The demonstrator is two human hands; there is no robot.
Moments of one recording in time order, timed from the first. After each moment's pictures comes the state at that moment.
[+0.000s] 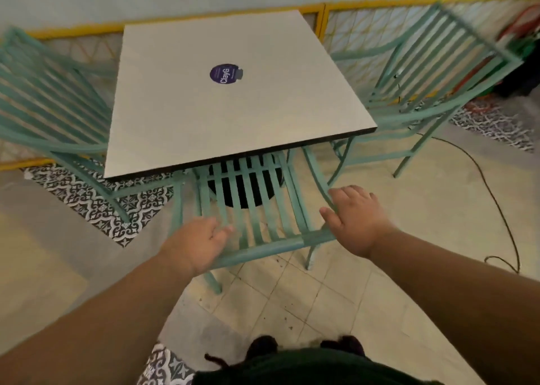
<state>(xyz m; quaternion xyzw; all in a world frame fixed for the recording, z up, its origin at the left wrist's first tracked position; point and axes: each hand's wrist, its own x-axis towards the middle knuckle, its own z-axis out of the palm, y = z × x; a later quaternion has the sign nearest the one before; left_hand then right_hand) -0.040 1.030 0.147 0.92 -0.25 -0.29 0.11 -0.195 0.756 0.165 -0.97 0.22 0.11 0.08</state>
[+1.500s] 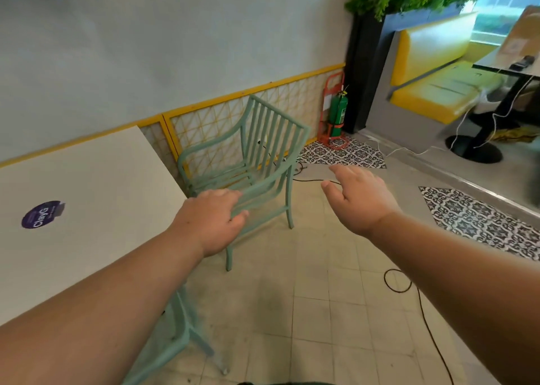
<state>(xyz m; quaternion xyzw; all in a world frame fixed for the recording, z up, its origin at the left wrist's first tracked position) -0.200 0.551 0.328 0.82 -0.56 -0.06 0.03 -0.433 0.392 0.342 -0.89 0.44 -0.12 0.10</state>
